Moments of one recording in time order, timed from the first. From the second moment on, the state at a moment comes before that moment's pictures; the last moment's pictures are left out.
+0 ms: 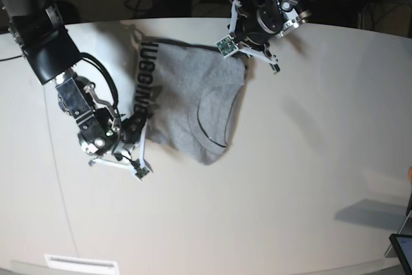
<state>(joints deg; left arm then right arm) 25.6 -16.7 14.2 113.5 12.7 -34.7 40.7 23.5 18.0 -35.0 75.1 15.9 8.7 -59.0</state>
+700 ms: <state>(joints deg) 12.6 -16.8 14.0 102.9 11.7 -34.3 38.8 20.0 19.6 -34.5 77.8 15.5 8.4 -57.8</state>
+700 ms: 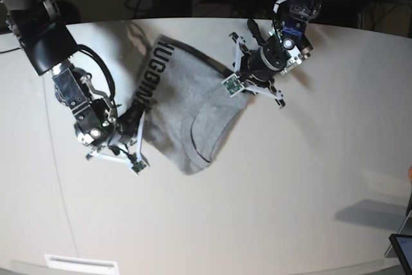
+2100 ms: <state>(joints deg) -12.8 -11.7 20.4 79.0 12.9 -33.7 39.3 4.5 20.9 -33.3 94.6 12.2 -0.4 -59.2</state>
